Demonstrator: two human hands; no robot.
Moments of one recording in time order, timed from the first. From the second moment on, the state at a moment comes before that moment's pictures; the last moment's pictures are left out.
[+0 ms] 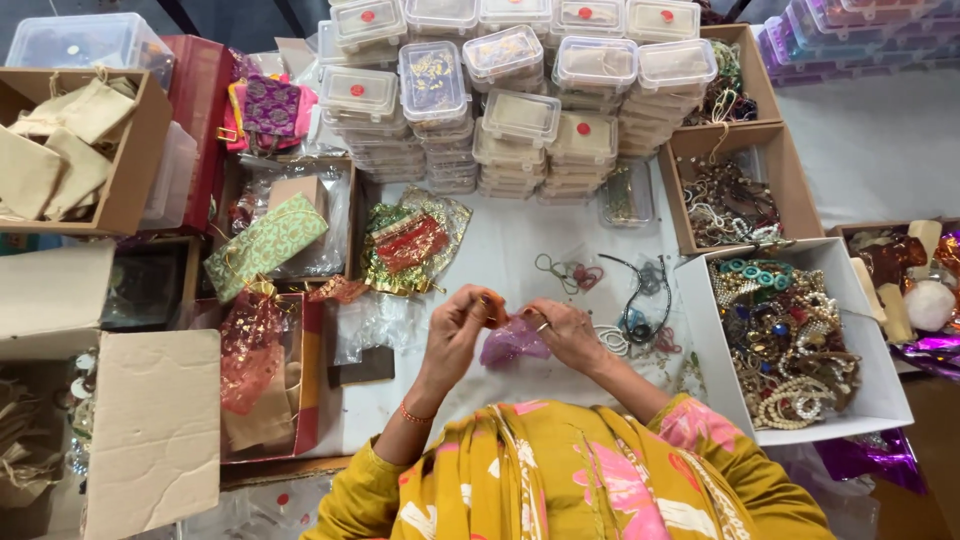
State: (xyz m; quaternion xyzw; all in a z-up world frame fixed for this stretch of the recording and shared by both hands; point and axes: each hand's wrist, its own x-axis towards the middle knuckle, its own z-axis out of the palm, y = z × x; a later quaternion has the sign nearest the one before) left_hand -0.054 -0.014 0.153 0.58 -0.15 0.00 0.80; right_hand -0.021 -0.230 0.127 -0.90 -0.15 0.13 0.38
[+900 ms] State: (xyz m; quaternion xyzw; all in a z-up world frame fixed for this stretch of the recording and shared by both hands) left_hand -0.029 -0.022 0.046 0.53 0.14 -0.18 0.82; right_hand -0.036 -0.229 0.209 -0.80 -0.36 0.08 0.47
